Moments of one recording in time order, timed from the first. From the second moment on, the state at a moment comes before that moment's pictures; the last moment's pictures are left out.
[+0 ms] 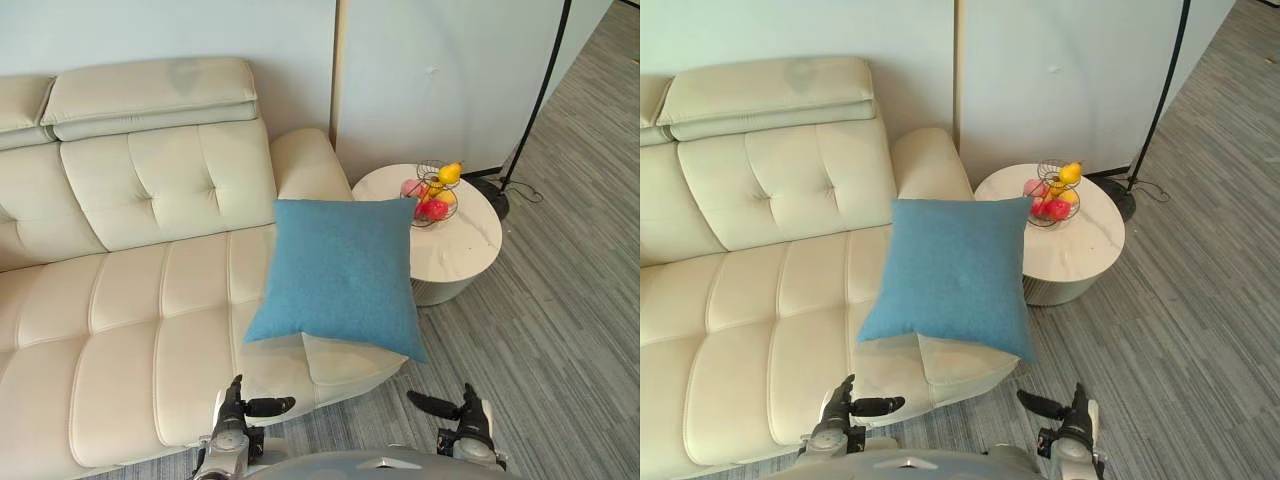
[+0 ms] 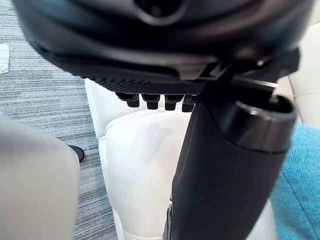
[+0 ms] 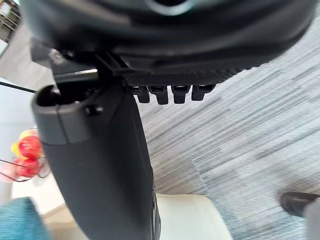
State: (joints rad) left arm 0.09 0.08 0.07 0.91 0.03 -0.06 0.22; right arm 0.14 -0.01 -0.27 0.66 -0.11 -0.02 -0.29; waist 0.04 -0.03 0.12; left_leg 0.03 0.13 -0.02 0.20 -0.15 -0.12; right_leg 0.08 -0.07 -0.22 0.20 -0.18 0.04
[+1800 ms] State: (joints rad) left arm 0.15 0.09 0.07 0.46 -0.08 -0.05 0.28; right arm 0.30 -0.02 -0.20 0.04 -0.08 -0.04 -0.20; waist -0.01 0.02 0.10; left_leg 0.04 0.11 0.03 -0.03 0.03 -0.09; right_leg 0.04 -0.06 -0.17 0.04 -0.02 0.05
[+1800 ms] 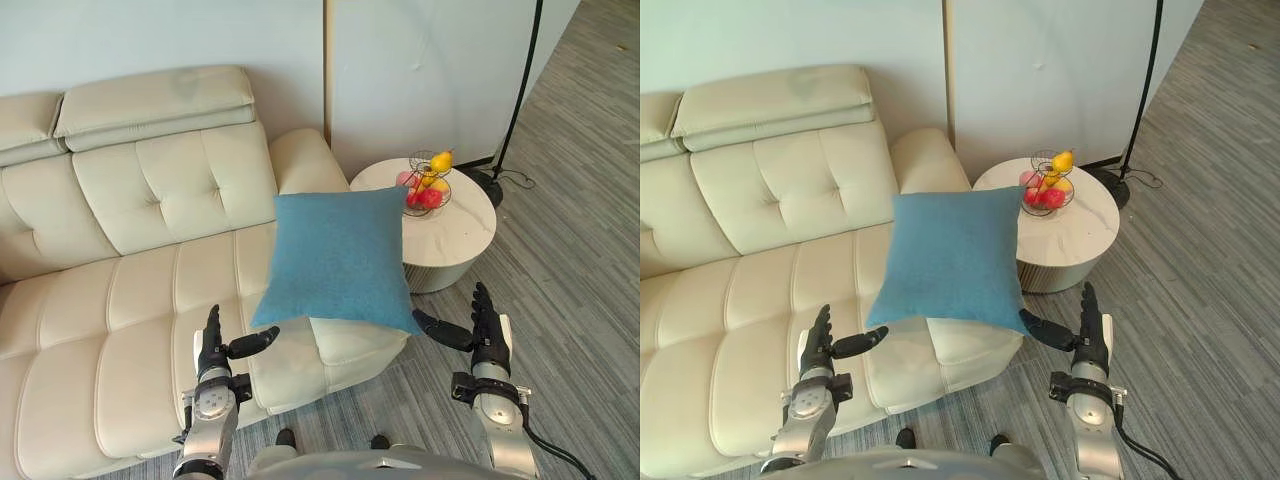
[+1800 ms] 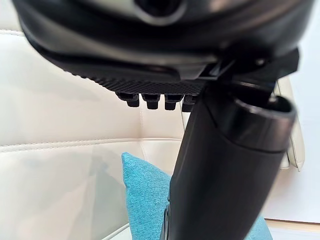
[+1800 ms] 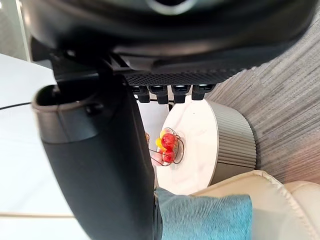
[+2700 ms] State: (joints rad) left arm -0.19 0.08 -0.12 0.50 -0.08 -0.05 0.29; right arm -0.09 -0.05 0.02 0.26 0.12 -0.06 -0.21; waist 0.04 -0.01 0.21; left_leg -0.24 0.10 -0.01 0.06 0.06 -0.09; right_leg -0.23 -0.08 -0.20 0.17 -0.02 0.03
